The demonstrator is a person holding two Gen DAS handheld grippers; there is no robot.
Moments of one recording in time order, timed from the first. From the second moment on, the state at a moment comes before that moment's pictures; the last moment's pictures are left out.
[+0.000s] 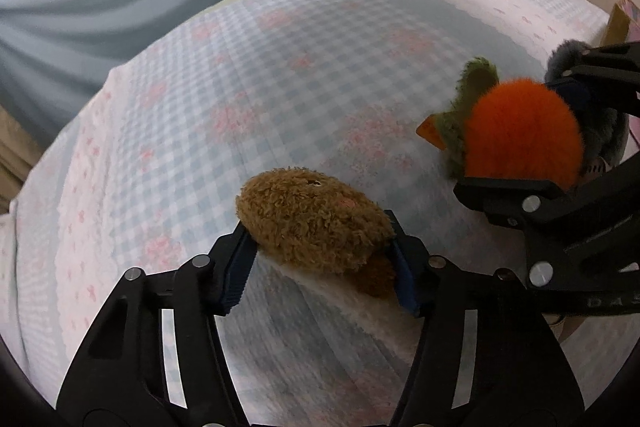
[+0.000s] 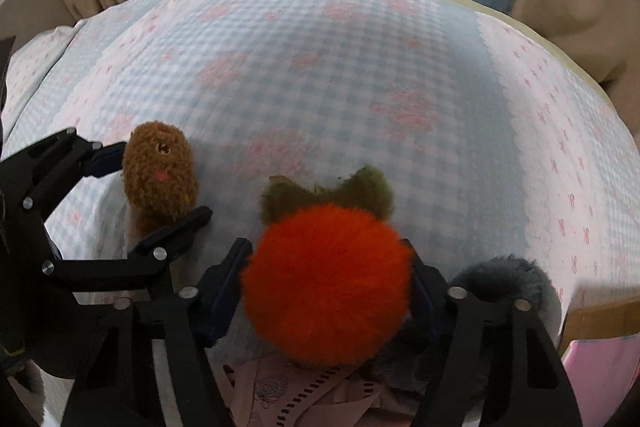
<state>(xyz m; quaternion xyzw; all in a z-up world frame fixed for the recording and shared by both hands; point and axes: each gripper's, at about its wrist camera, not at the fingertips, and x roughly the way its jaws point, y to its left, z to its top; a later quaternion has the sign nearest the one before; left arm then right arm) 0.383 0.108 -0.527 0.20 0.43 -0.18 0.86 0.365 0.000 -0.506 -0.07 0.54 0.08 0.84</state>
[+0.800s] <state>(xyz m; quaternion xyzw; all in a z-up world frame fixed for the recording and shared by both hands) 0.360 0.113 -0.483 0.18 0.40 -0.17 0.88 0.344 0.002 -0.457 -0.04 0.49 0.10 0.86</state>
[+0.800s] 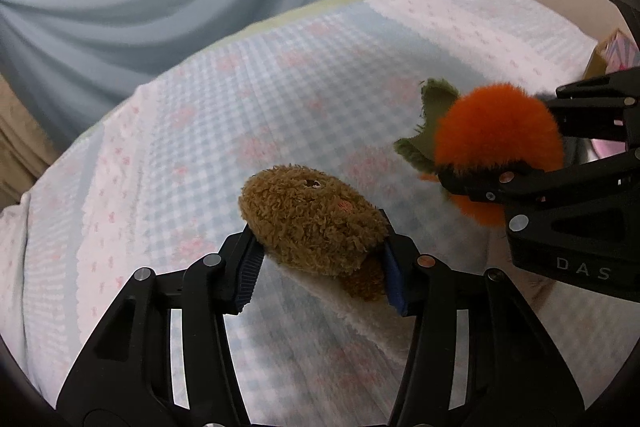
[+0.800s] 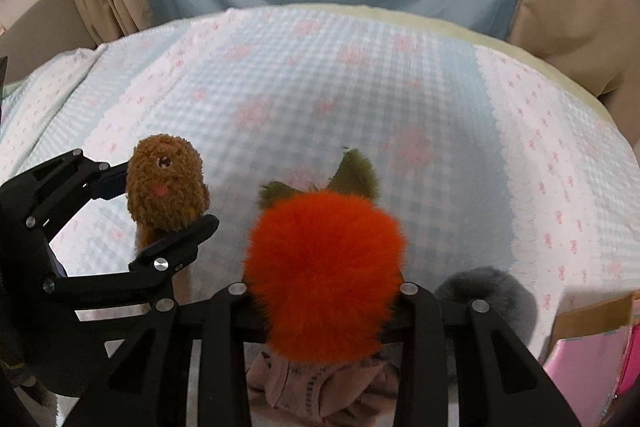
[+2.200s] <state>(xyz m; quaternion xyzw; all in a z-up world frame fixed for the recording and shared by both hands) 0.166 -0.062 -0.158 0.03 0.35 -0.15 0.92 0.132 -0.269 -0.155 0.03 0.42 0.04 0.91</state>
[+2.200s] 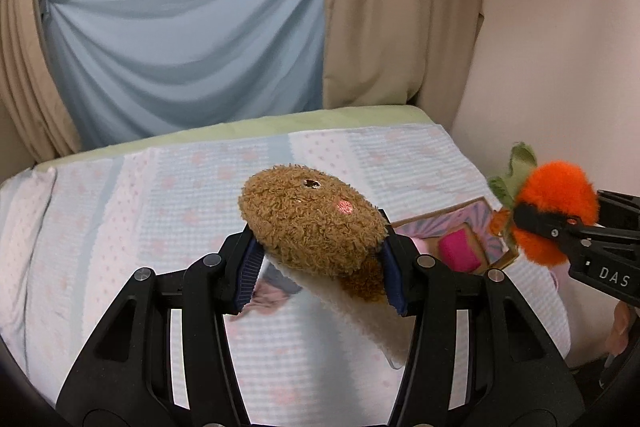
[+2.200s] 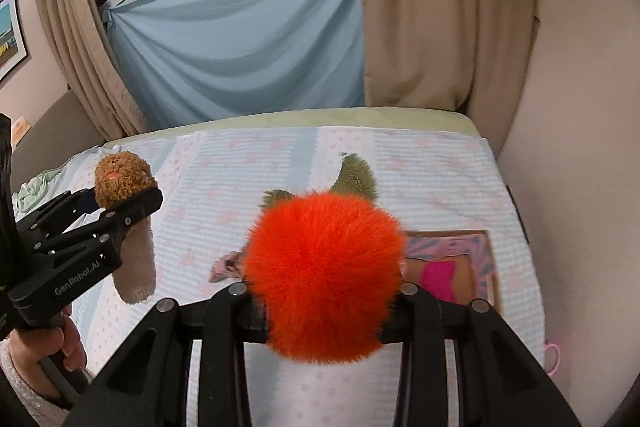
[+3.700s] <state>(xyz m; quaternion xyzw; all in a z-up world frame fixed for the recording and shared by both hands) 0.254 -0.334 -0.400 0.14 0.55 -0.28 0.78 0.228 -0.475 -0.376 0.13 0.60 -0.02 0.79</state>
